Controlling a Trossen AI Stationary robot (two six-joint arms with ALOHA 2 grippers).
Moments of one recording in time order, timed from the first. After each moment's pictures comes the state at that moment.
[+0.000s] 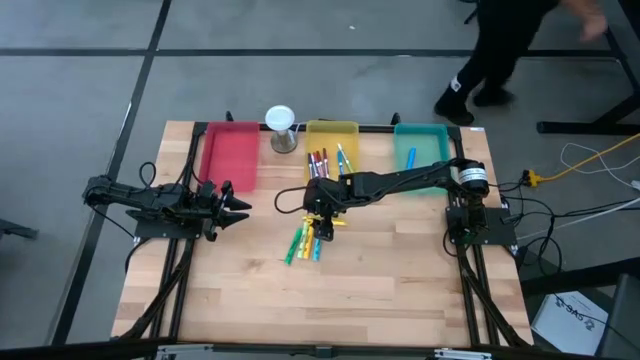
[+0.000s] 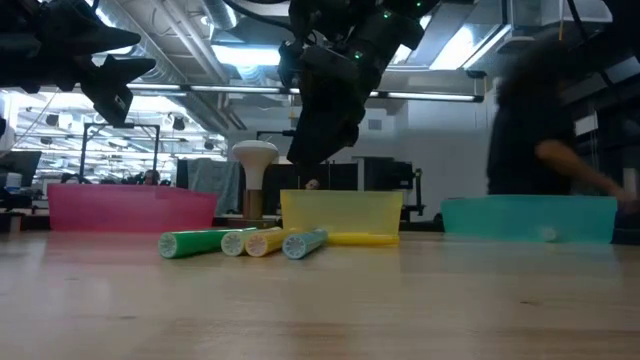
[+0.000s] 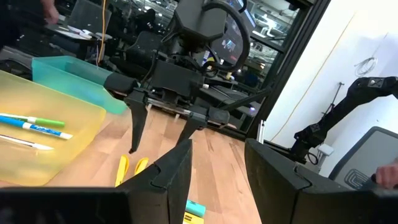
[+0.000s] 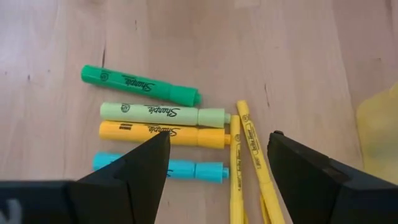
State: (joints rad) left arm -0.20 0.00 0.01 0.09 -0.17 -0.41; right arm 0.00 1.92 1.50 -0.53 -0.03 0.10
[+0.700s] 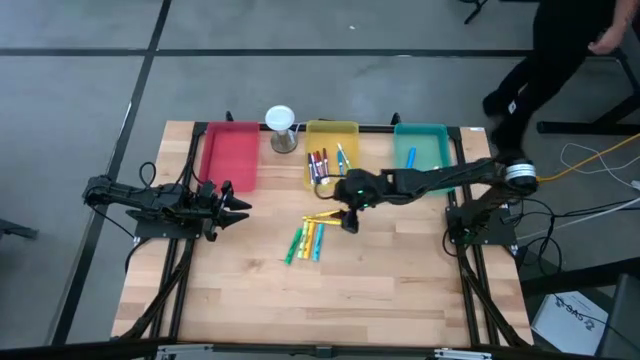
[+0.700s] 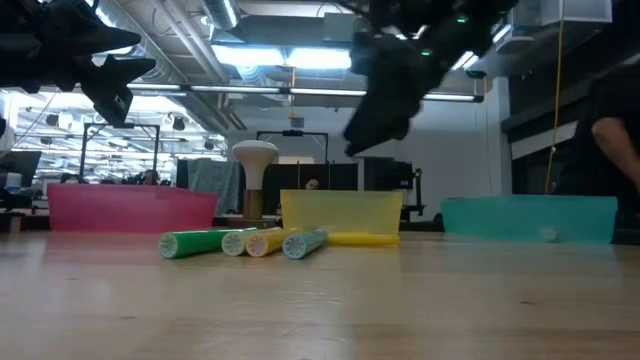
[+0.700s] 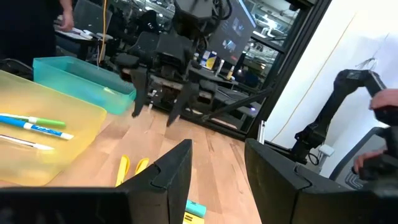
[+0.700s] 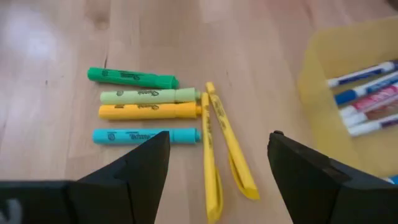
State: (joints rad) left arm -0.20 0.00 0.01 0.09 -0.17 -0.41; right arm -0.05 1.54 1.01 -0.20 -0.02 0.13
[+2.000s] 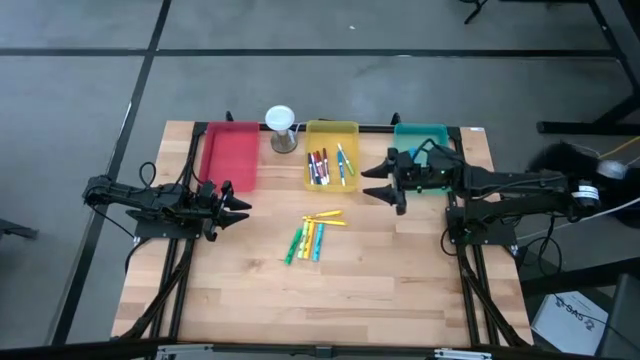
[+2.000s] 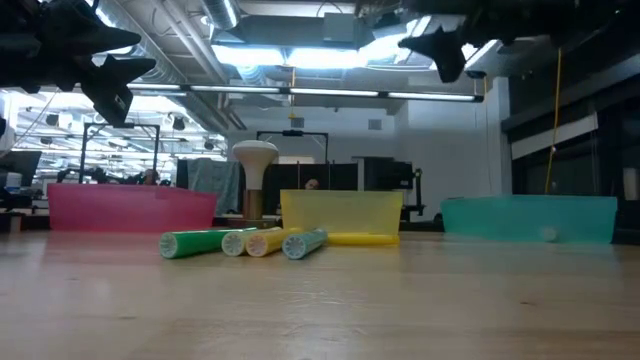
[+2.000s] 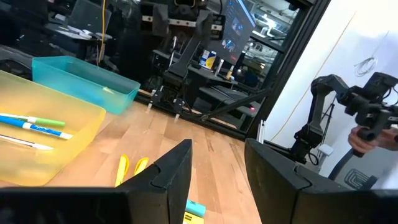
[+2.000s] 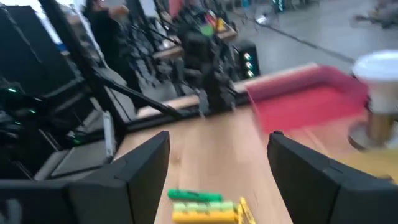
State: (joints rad) left arm -0.20 0.00 0.01 0.09 -0.17 -0.41; right arm -0.19 0.91 0.61 0.26 -0.23 0.26
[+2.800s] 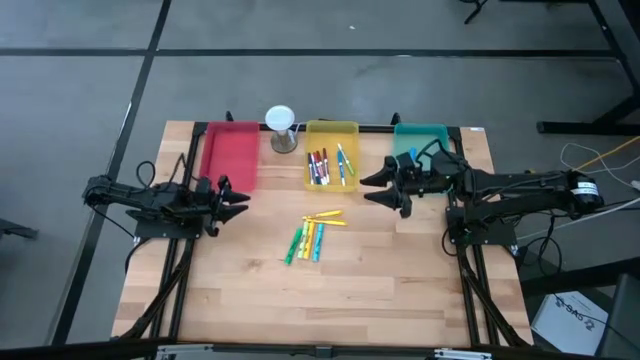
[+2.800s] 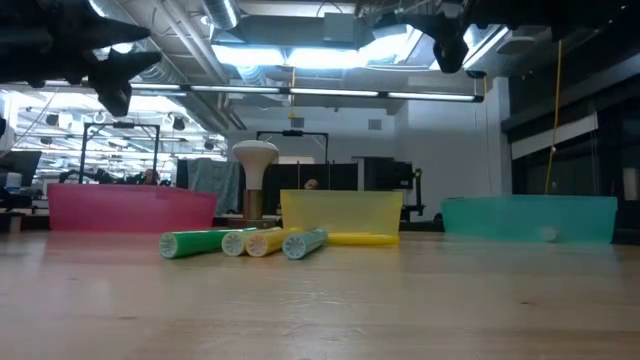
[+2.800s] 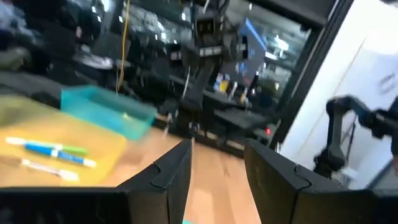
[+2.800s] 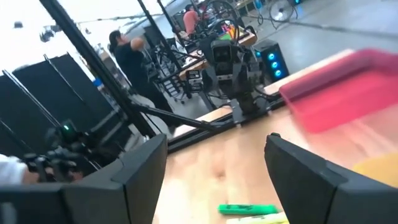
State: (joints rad) left arm -0.20 0.00 0.01 0.18 -0.27 -0.35; right arm -0.12 0.91 0.61 0.34 -0.23 0.49
